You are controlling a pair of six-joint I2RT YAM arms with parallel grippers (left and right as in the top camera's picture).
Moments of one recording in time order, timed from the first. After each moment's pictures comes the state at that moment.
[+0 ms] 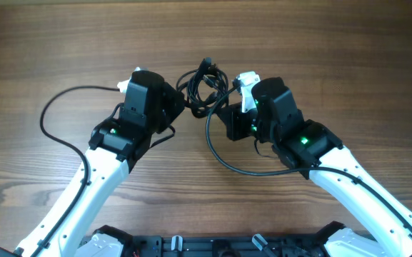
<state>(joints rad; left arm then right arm) -0.39 1.27 0.97 -0.43 0.04 -1.11 0.59 1.30 0.99 -0.41 -0.21 0.43</state>
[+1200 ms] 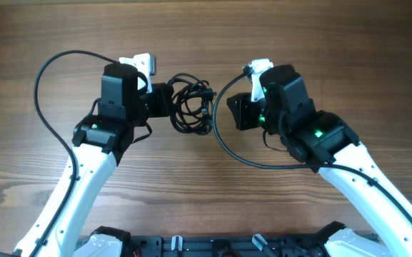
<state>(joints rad) -0.25 1.29 0.97 -0.40 0.25 -0.39 0.56 1.30 1.15 -0.58 -0.14 0.42</state>
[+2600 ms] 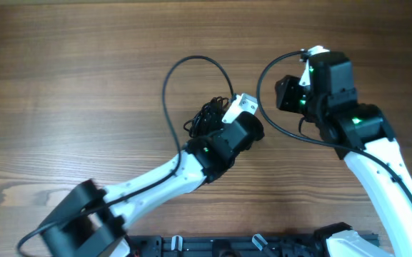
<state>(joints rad) -0.92 1.60 0.97 -0.12 -0.48 -0.24 0.28 1.26 1.15 -0.69 -0.03 0.46</state>
